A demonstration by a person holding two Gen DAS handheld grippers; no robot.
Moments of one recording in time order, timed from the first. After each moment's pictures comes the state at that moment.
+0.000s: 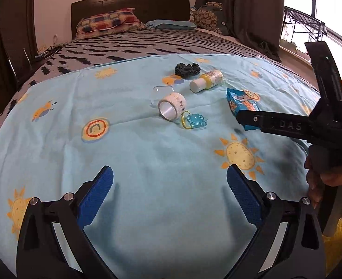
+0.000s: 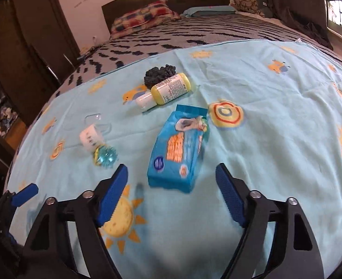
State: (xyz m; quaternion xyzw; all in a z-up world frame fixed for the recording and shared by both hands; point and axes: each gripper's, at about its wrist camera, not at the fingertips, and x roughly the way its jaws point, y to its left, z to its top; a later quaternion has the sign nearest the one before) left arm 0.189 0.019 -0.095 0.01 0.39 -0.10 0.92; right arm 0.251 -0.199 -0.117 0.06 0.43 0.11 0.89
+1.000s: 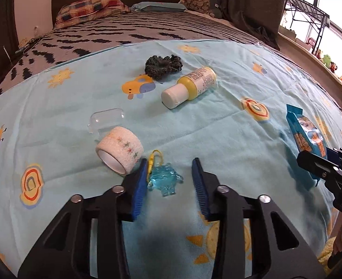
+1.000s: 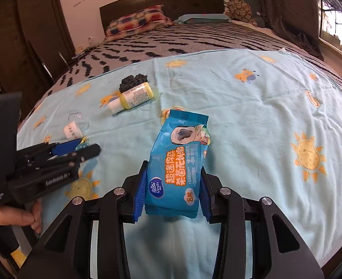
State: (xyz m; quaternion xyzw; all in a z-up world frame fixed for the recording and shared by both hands) left arm 0.285 -0.033 -0.108 0.01 0.43 -0.12 0.89; right arm 0.220 -0.268 -0.102 0.04 0.41 0.10 0.91
